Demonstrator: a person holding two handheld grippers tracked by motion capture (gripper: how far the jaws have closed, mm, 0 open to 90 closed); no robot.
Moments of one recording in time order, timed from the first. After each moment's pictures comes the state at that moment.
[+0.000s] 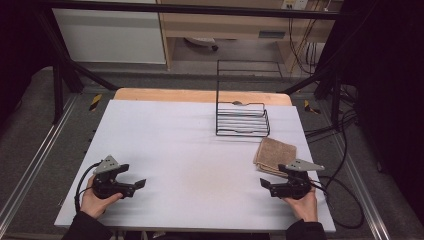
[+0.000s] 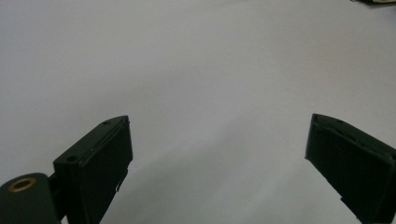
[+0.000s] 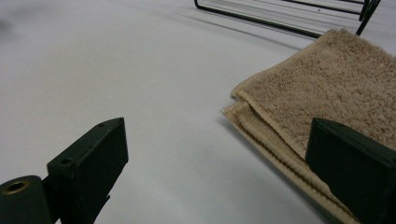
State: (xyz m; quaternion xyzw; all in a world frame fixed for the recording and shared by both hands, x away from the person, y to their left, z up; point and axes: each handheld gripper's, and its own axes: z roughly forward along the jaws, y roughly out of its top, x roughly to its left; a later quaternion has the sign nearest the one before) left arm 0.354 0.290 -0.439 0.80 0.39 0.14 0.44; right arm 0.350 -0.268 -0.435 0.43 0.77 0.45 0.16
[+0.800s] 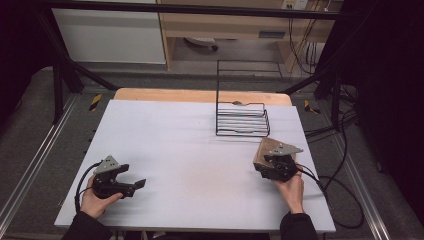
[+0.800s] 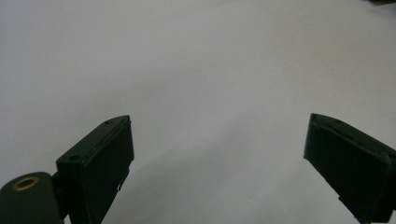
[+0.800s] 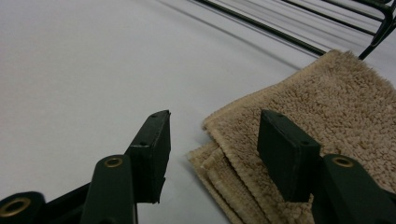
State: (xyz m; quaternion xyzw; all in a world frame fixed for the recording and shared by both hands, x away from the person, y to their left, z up) left arm 0.355 0.290 -0.440 0.80 0.40 0.14 0.43; right arm 0.401 -0.242 -0.439 0.42 0.81 0.38 0.18
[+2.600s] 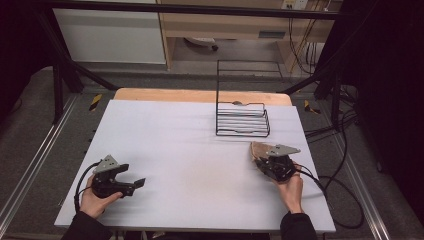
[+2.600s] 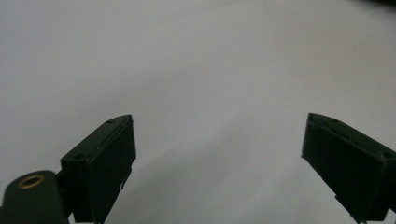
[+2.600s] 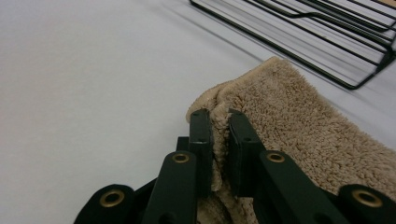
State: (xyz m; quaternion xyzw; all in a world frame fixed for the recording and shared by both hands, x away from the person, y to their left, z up) left arm 0.355 0.291 -0.440 0.79 0.40 0.14 0.43; right arm 0.392 -0.230 -0.424 0.39 0.82 0.37 0.20
